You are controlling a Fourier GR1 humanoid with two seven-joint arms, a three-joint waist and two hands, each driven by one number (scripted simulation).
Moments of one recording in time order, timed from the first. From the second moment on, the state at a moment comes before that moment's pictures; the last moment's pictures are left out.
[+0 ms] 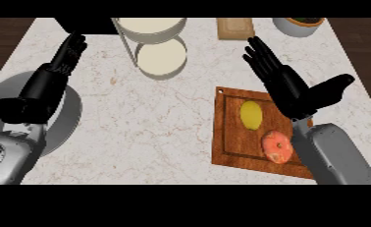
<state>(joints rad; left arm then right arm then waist) -0.30 0.56 -0.23 -1.56 0.21 0.16 -0.03 -0.38 -0.33 0.28 -1.47 -0.48 0.00 0.02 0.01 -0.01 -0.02</state>
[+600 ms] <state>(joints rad) -0.13 0.48 -0.18 -1.49 0.33 0.17 0.08 -0.28 -0.23 0.25 -1.39 -0.06 -0.60 -0.05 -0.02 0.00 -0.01</state>
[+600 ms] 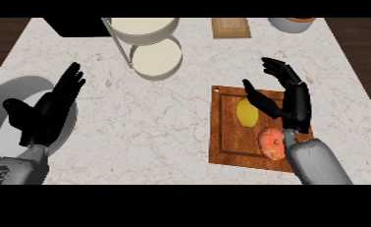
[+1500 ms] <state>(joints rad) -0.08 0.46 -0.18 -1.52 0.35 0.17 0.13 -0.27 -0.42 0.56 -1.38 0.57 -0.46 0.65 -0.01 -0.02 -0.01</state>
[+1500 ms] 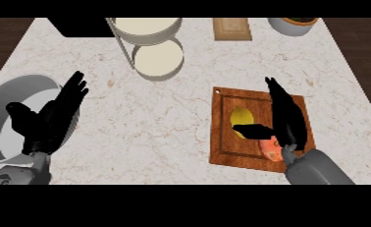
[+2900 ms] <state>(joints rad) -0.07 0.41 -0.13 -1.56 0.31 0.13 0.16 -0.36 -0.17 0.52 -1.38 0.91 -0.06 1.09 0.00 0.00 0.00</state>
